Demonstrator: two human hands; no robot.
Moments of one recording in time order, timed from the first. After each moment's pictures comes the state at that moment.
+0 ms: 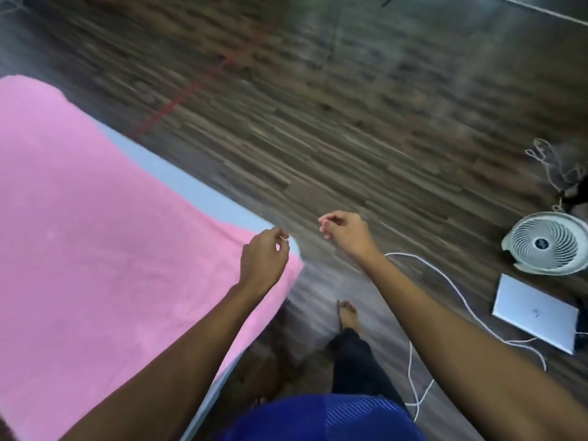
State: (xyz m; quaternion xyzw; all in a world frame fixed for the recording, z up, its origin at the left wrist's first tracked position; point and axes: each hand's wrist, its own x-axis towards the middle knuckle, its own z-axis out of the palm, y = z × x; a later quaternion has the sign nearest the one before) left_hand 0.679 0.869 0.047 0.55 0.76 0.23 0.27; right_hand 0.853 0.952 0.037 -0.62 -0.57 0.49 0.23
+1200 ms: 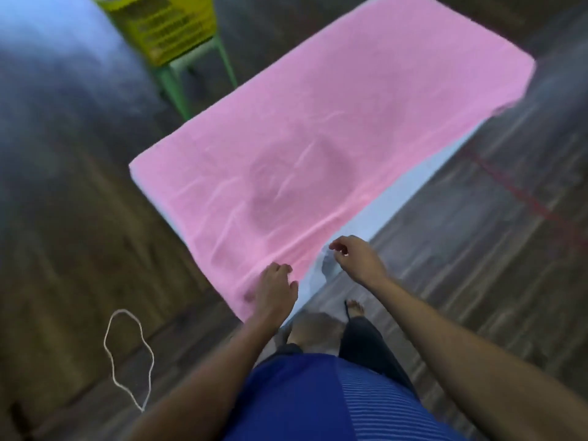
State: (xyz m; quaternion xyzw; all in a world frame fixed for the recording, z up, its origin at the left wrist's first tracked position) left_hand 0.700 0.992 -0.005 -0.25 0.91 0.32 0.11; right_hand 0.559 1.142 0.017 0.18 -0.91 0.25 -0.29
